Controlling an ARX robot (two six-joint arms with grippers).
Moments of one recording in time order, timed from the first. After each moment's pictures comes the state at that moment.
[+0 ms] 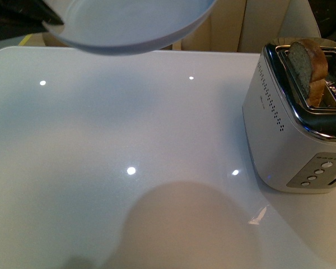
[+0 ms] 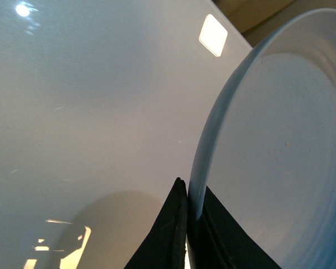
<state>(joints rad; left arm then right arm) -0.07 1.70 0.96 -0.02 0.35 -0.67 0.00 0.01 0.02 0.00 0.00 0.00</state>
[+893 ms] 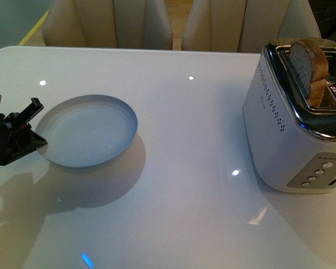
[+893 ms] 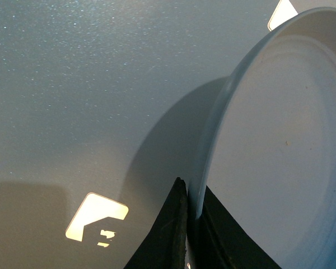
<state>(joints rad) 0.11 2.30 0.96 0.35 0.34 -0.52 0.00 0.01 0.02 0.00 0.00 0.00</state>
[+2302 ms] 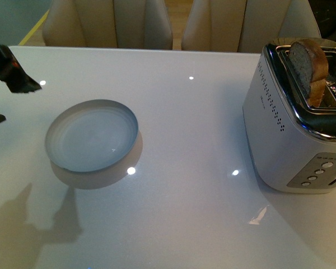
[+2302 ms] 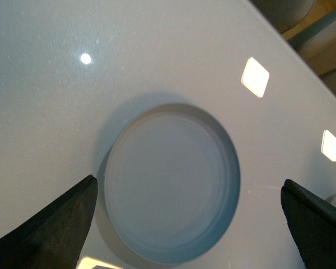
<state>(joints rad) 0.09 1.81 0.83 0.27 0.24 -0.53 0.00 0.01 0.02 0.00 0.00 0.00</state>
